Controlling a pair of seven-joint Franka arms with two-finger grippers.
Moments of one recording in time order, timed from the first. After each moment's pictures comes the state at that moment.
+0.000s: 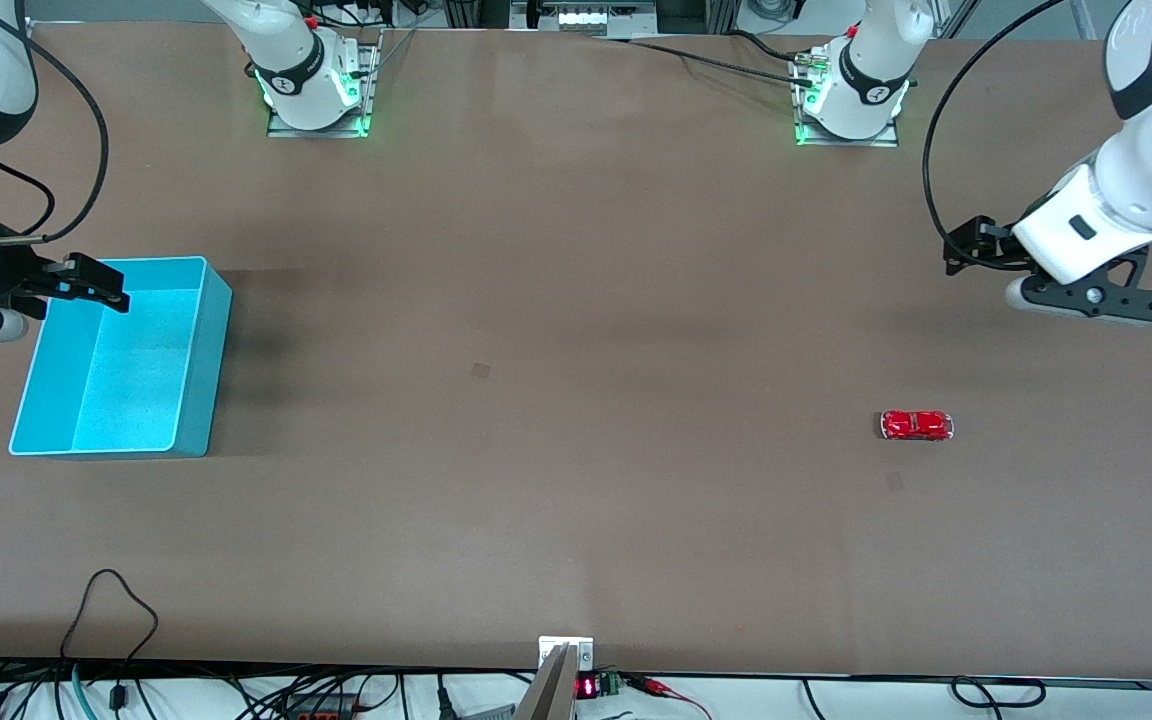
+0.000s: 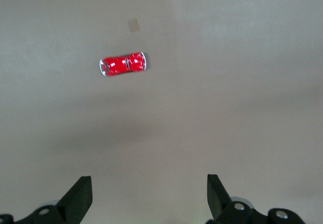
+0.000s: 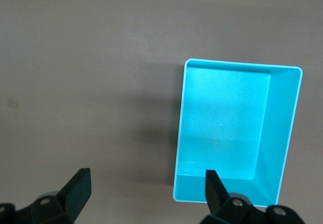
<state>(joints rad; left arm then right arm) -0.07 0.07 -0.04 -1.65 0.03 1.57 0.05 -0.03 0.12 -0.01 -1.64 -0.01 1.74 -0.14</state>
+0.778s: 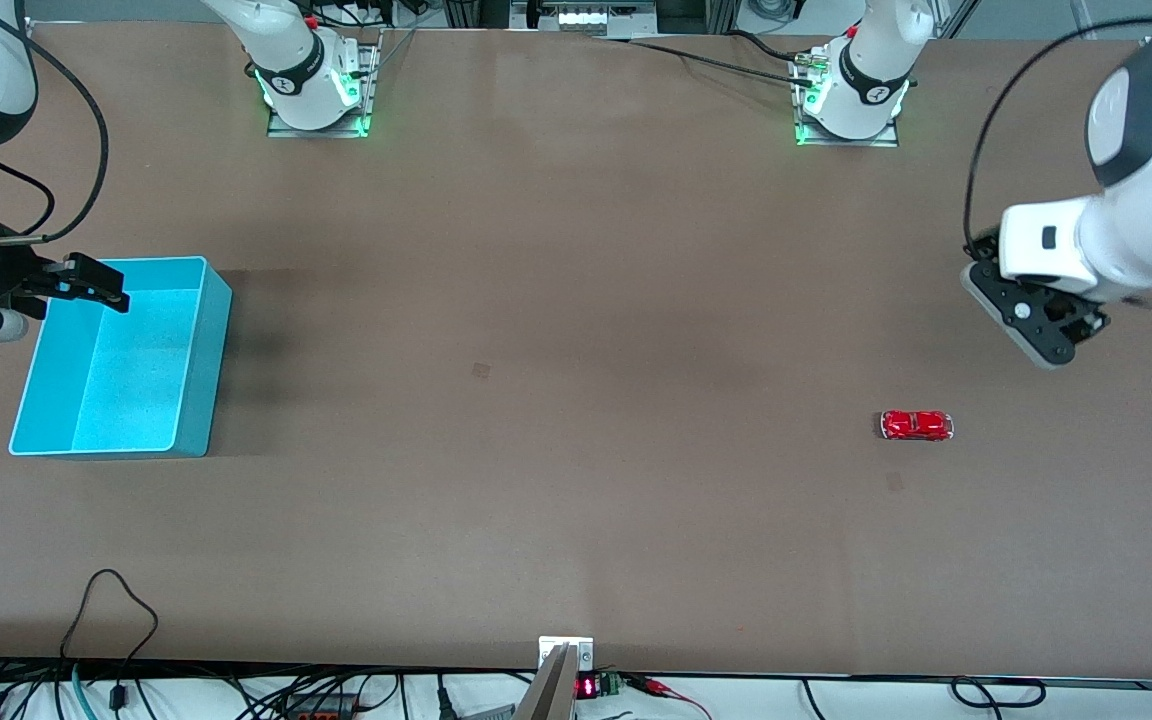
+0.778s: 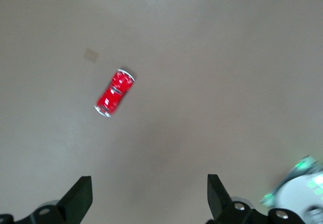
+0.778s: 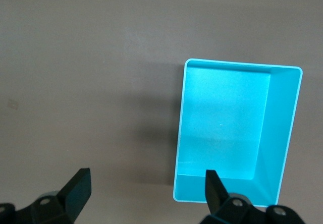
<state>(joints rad) -0.02 0.20 -0.03 -1.64 0.10 1.68 0.98 -0.03 0.12 -0.01 -1.64 -0.01 1.74 -0.14</state>
